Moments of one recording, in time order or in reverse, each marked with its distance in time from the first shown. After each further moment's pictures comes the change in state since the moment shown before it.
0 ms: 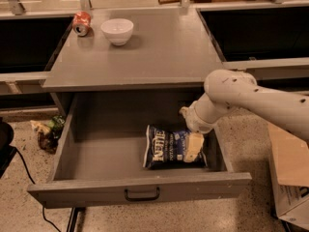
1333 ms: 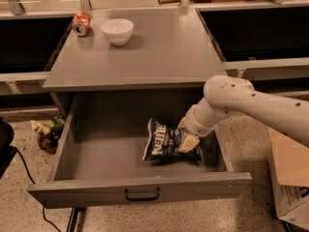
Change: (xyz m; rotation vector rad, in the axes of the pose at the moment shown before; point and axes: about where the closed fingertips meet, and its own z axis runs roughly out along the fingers) arm 0.005 -0.001 0.020 0.002 -0.023 0.004
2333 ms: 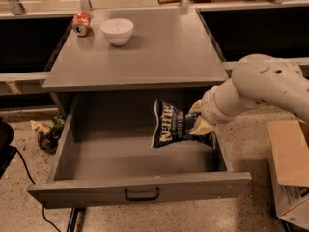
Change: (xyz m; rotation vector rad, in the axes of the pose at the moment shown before) arm -0.026 0.009 -0.122 0.213 0.005 -0.083
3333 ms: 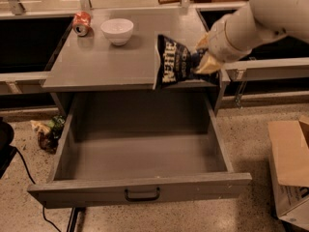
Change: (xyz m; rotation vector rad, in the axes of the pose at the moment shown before) arm -0.041 -0.132 -0.116 0.263 0.030 -0.134
